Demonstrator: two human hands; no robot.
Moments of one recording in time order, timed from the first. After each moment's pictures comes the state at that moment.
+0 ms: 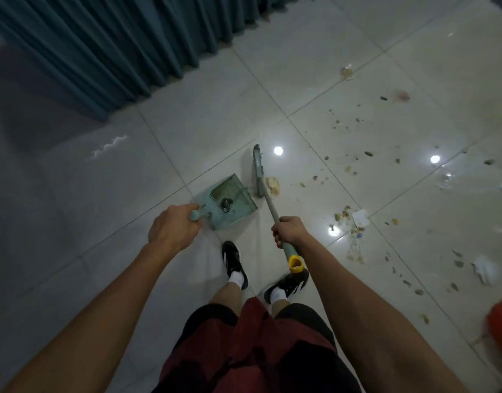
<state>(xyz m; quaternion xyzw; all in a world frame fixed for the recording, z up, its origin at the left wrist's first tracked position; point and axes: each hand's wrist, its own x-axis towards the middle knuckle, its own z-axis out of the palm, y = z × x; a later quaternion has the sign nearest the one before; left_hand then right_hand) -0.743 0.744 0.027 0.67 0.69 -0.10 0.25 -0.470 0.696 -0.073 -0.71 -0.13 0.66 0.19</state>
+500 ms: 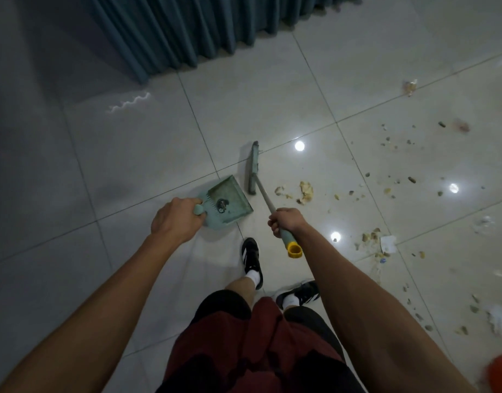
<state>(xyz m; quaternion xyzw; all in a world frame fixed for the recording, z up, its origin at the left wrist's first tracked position) -0.898 0.800 0.004 0.60 0.74 -0.12 0.27 -0.630 0.810 -0.077 -0.68 -0.11 0.71 0.14</state>
